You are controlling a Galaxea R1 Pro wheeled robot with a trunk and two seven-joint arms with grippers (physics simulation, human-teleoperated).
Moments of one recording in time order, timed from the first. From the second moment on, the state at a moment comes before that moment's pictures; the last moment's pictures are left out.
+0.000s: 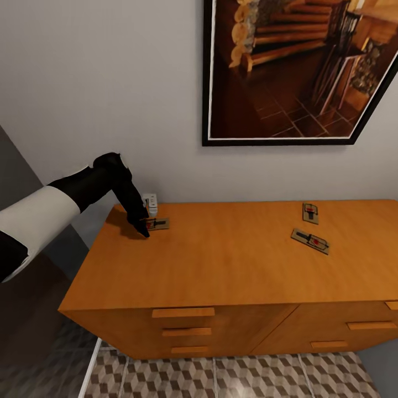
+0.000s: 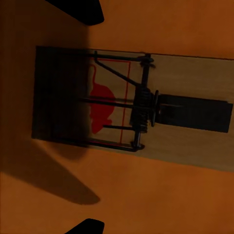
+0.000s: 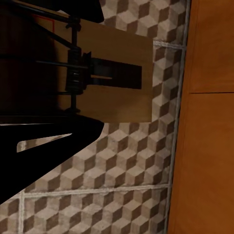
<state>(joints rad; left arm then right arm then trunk) -1.58 0.22 -0.96 -0.65 -0.36 0.60 -1.57 -0.01 -0.08 -0.19 -0.02 0.30 -1.04 -0.09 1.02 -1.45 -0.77</state>
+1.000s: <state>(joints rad) -1.59 0.21 -0.96 -0.64 -0.36 0.61 -1.57 -0.01 -0.08 -0.19 -0.02 0.30 -1.04 -0.09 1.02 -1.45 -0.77</state>
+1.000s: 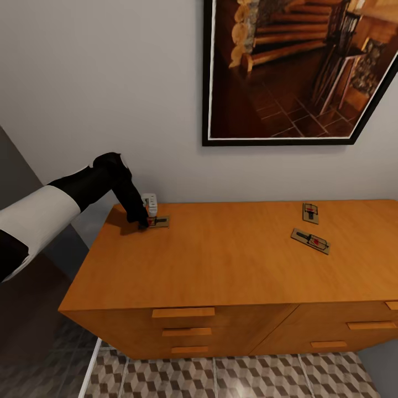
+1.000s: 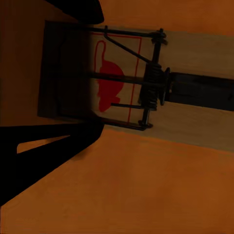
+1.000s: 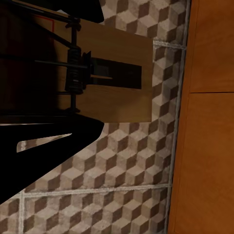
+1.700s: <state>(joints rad) -1.59 0.21 -0.96 -0.64 -0.36 0.61 -1.57 -0.01 -0.08 -0.19 -0.02 0.30 -1.04 -0.09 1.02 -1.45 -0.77</state>
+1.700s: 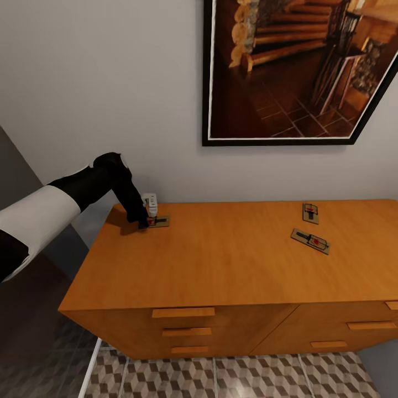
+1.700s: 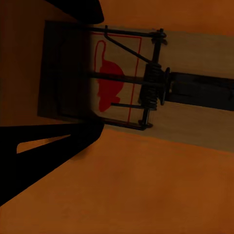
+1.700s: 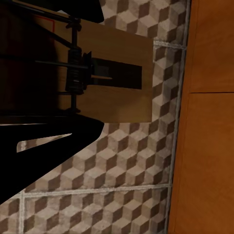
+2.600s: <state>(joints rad) -1.57 0.23 -0.88 -0.79 -0.37 0.62 -1.57 -0.01 -0.08 -0.19 -0.02 0.30 -1.04 -0.09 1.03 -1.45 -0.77</state>
